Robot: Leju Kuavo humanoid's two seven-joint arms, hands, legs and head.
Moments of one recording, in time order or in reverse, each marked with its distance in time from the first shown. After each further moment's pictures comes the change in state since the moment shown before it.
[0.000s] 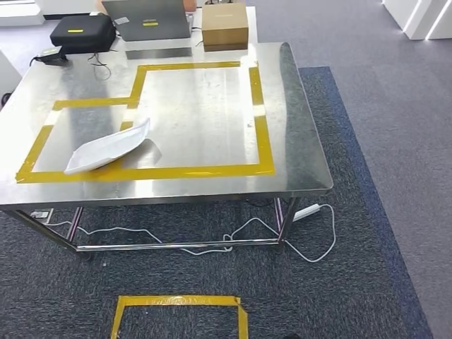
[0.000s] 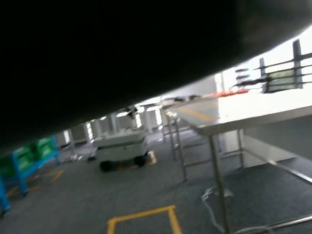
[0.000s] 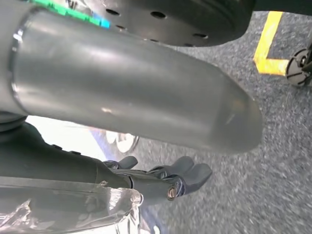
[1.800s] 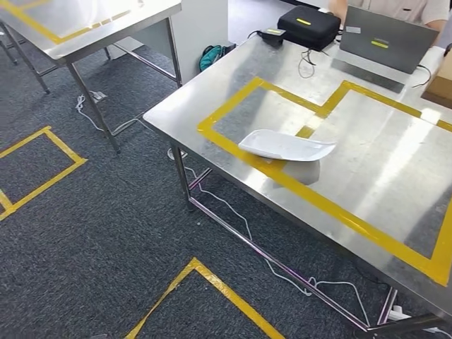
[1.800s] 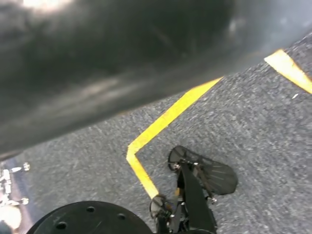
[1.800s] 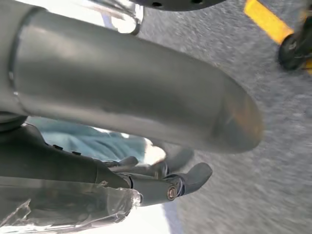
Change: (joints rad) left arm -0.111 -0.784 0.475 0.640 -0.054 -0.018 0.168; right arm 0.021 -0.050 -0.036 0.004 -0.018 -0.039 -0.019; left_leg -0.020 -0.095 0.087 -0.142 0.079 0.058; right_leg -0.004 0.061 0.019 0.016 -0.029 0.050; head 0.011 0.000
